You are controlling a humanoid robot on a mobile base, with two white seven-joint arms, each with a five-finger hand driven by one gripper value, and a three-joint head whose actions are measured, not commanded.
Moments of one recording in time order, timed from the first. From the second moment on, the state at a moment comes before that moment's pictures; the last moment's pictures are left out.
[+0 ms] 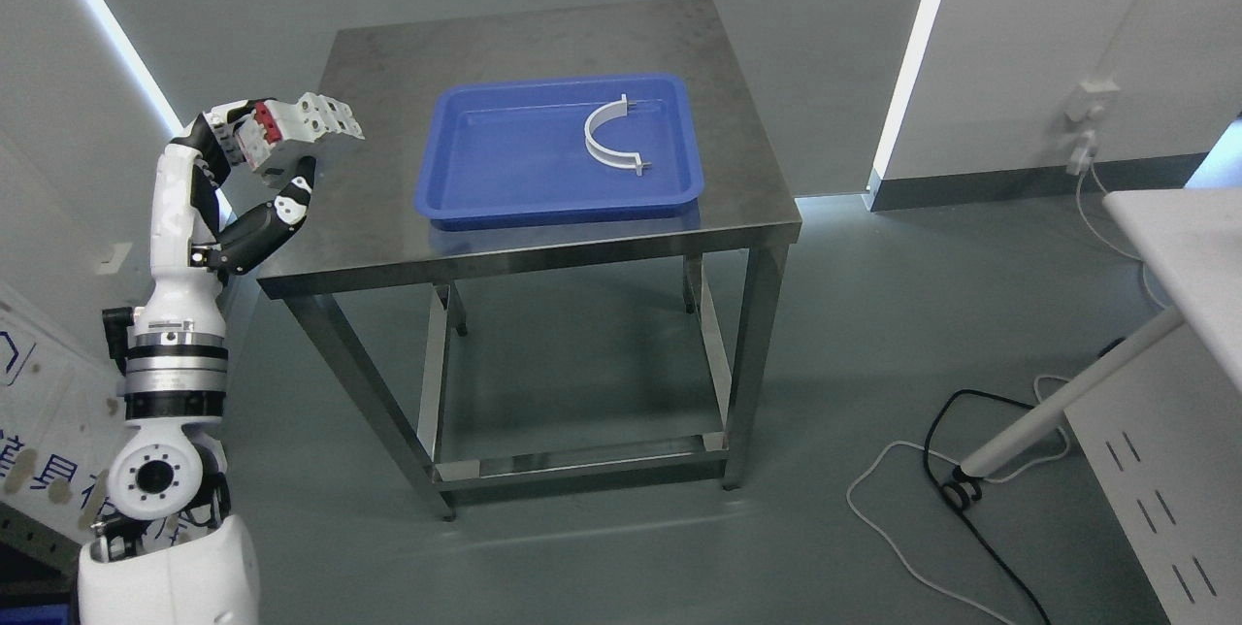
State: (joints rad) left arm -0.54 0.01 0.31 -1.59 -0.23 -0.18 -0.25; right arm 0.09 0.00 0.00 -0.25 0.07 0.01 -0.14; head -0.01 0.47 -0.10
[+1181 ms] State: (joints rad) left arm -0.59 0.00 0.28 -1.69 -0.23 -0.25 -0.33; right arm 0.09 0.00 0.00 -0.25 0.07 0.01 -0.14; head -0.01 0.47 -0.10
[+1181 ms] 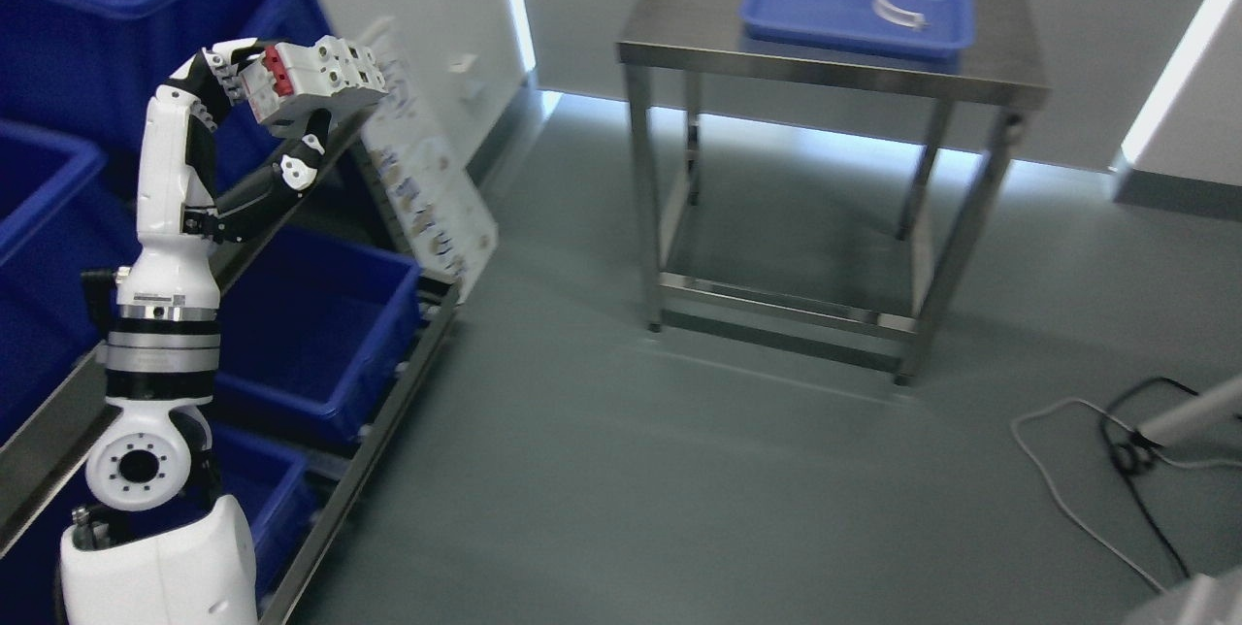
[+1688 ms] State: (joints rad) left arm -0.72 0.00 0.28 -1.69 -0.23 -0.16 -0.43; right arm 0.09 0.00 0.00 -0.25 0.07 0.01 -0.14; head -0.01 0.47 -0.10
